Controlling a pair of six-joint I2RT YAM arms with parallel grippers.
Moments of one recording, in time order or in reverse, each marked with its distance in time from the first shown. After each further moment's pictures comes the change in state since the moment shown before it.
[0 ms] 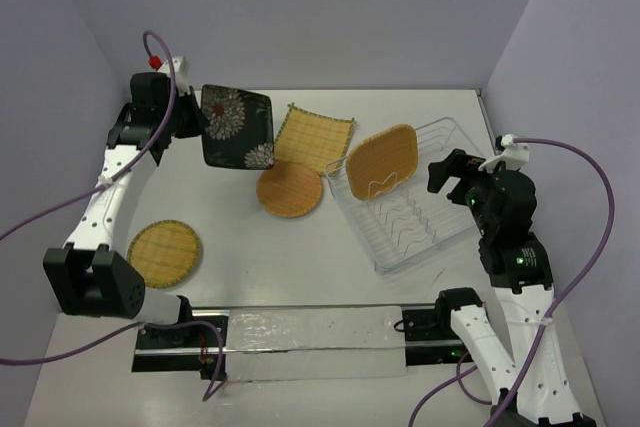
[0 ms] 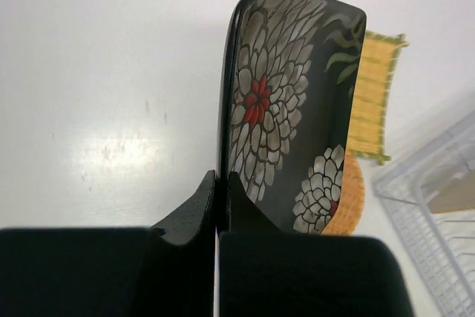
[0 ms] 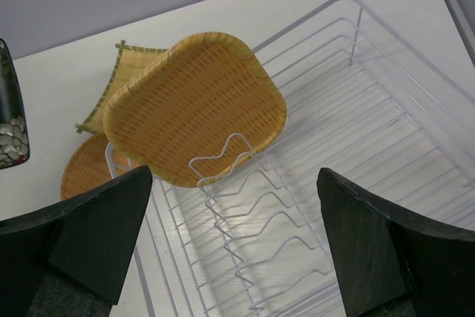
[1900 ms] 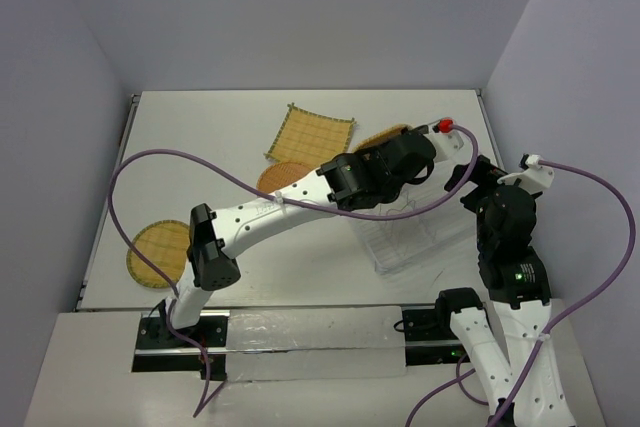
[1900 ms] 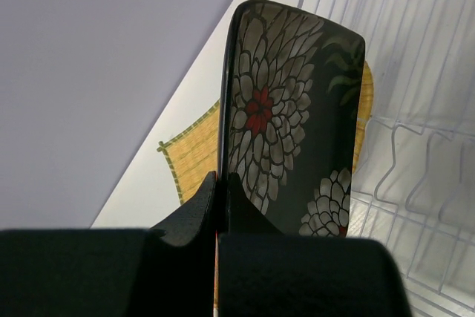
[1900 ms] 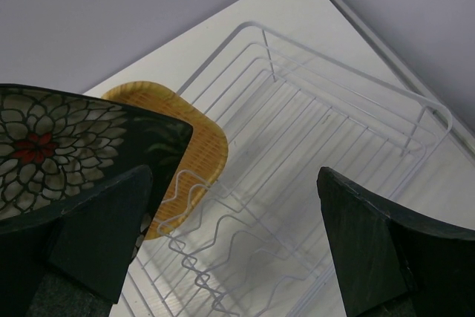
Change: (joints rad) left arm -1.165 0.644 0.854 -0.125 -0.873 0.594; right arm 0.000 -0.100 -0.077 0.007 0.308 0.120
